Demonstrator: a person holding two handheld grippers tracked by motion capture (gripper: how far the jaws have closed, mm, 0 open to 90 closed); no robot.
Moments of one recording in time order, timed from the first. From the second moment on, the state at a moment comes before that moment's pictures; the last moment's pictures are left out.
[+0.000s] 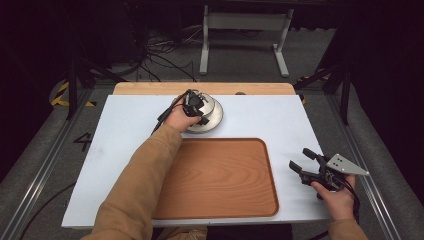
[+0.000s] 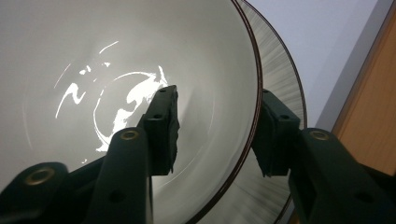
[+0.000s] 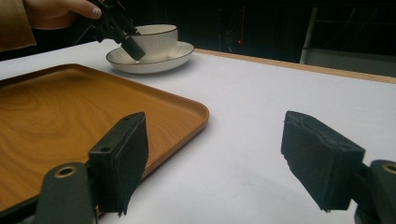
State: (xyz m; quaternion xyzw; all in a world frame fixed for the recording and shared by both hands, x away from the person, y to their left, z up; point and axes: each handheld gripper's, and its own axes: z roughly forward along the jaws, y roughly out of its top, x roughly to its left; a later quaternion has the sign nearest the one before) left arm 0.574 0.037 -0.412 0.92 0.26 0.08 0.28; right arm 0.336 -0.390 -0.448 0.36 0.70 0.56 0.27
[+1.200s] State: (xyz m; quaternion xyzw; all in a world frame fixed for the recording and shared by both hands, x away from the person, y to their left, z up) left arm 0.566 0.032 -0.395 0.92 0.24 0.14 0.28; right arm 0.336 -0.392 -0.448 0.36 0.69 0.56 0.27
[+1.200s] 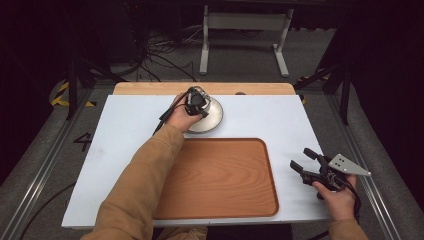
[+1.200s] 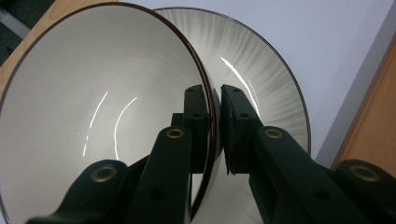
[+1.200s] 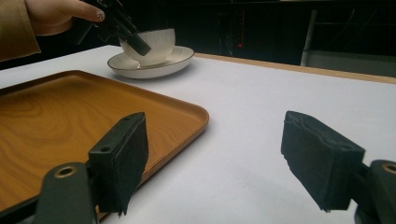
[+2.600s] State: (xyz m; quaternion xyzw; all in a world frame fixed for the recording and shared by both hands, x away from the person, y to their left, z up) left arm 0.523 0.064 -0.322 0.92 0.21 0.13 0.30; right arm 0.335 -0.391 -0.446 0.36 0.69 0.56 0.27
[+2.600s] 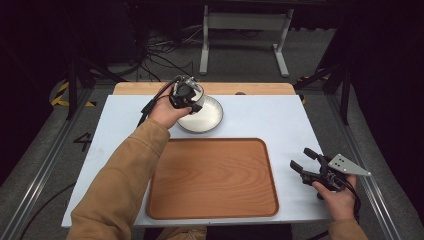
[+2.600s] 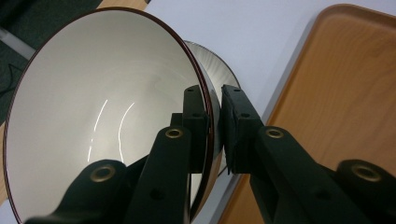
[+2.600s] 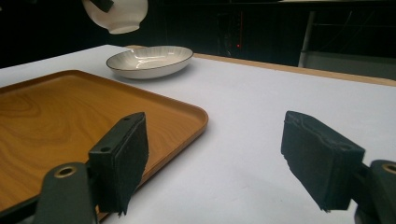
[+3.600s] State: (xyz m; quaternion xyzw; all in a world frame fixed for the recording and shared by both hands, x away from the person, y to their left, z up) left arm 0.427 0.066 -0.298 0.94 0.09 0.11 0.30; right arm 0.333 -0.391 -0.446 0.36 0.69 0.56 0.28
